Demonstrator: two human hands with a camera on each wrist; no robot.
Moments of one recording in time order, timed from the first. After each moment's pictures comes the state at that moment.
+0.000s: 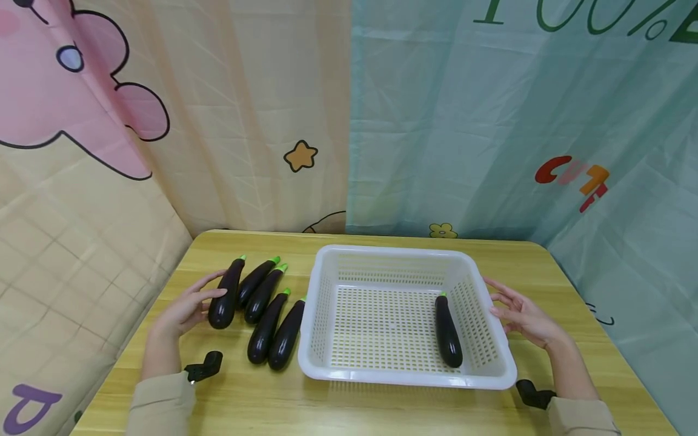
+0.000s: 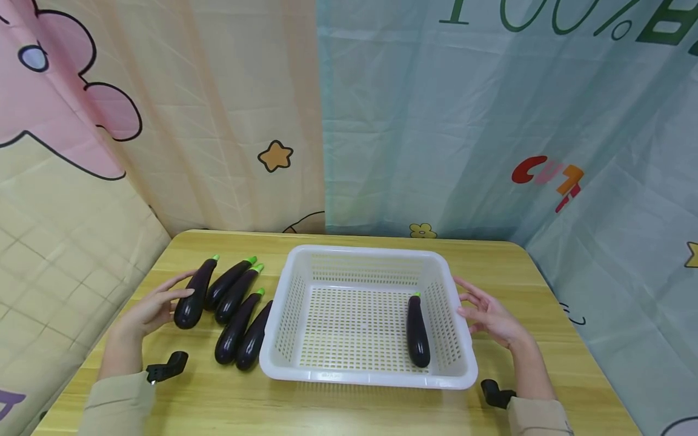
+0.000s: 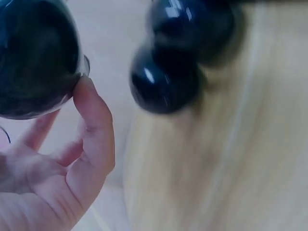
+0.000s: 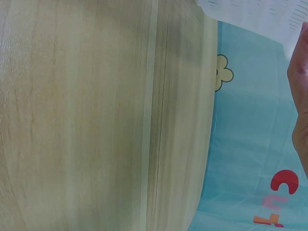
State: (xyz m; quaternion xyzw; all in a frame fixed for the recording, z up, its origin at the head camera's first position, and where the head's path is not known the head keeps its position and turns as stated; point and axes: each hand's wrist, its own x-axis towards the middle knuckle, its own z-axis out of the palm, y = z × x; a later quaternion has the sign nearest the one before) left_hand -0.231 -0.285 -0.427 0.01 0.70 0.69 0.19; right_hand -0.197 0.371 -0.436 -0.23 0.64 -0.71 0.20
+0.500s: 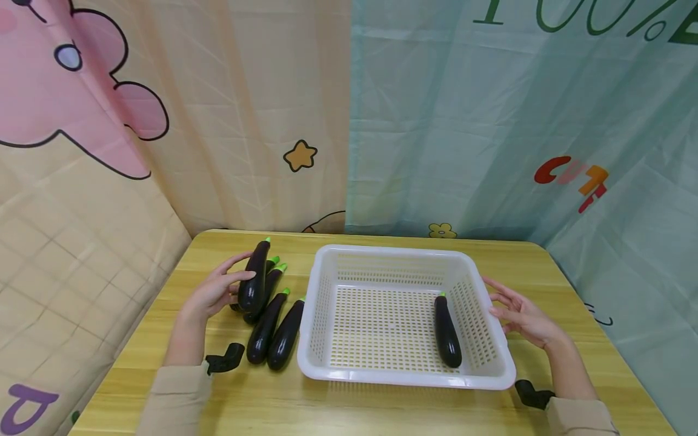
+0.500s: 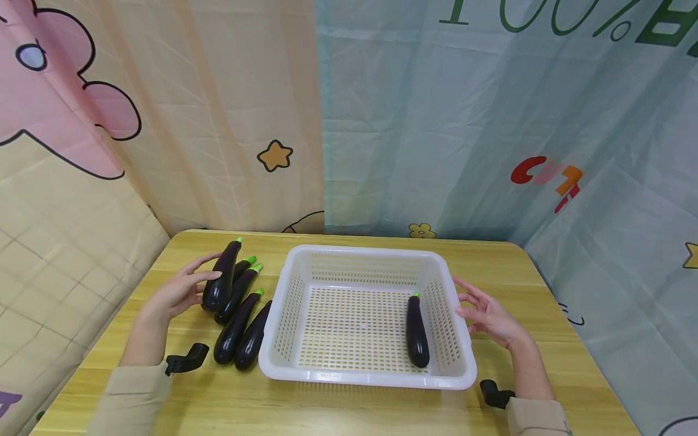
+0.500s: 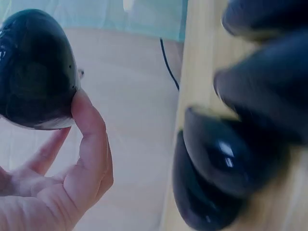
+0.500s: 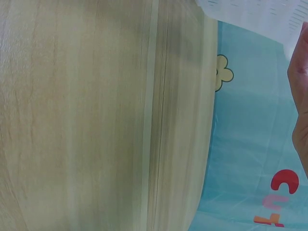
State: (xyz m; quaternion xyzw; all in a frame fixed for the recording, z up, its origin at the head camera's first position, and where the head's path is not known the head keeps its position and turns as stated) left_hand -0.242 -0.226 -0.391 0.02 0.68 0.71 0.17; right_hand -0.196 0.370 -0.434 -0.23 0.64 -0.70 0.20
